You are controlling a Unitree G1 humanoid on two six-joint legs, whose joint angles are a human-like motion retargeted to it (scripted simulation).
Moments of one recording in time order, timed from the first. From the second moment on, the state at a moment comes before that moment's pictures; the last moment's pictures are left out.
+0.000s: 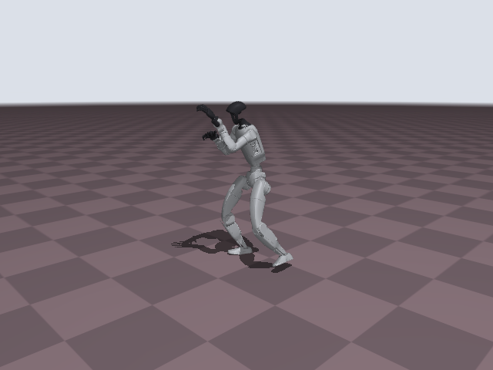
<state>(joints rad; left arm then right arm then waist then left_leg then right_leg) -1.43 0.57 -0.17 -0.27 0.73 0.52 -0.12 -0.75 -0.41 0.27 -0.61 -0.35 0.19 0.33 -0.21 -0.12 0.46 -0.34 0.36 0.01 1.10 -0.67 0.15 -0.40 -0.23 -0.18 1.00 -0.67 0.06</state>
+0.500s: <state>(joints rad) -1.58 0.72 -0.44 0.07 0.57 0.33 0.17 -0.73 -0.37 0.39 -0.52 -0.32 0.09 0.15 -0.44 0.00 0.48 -0.34 0.29 0.06 0.96 -0.53 0.02 -0.33 -0.30 -0.05 0.52 -0.36 0.08</state>
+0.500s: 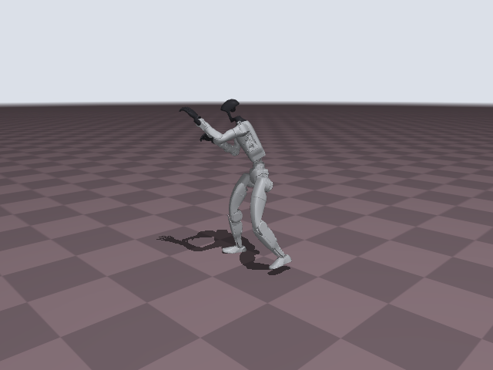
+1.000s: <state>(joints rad) -1.79 0.67 -0.57 -0.03 0.42 0.19 0.38 -1.04 -0.36 0.48 -0.40 -0.33 0.11 0.02 0.13 -0.16 0.52 -0.68 0.15 0.03 0.85 -0.44 0.03 -0.24 -0.59 -0.45 0.40 -0.28 0.01</state>
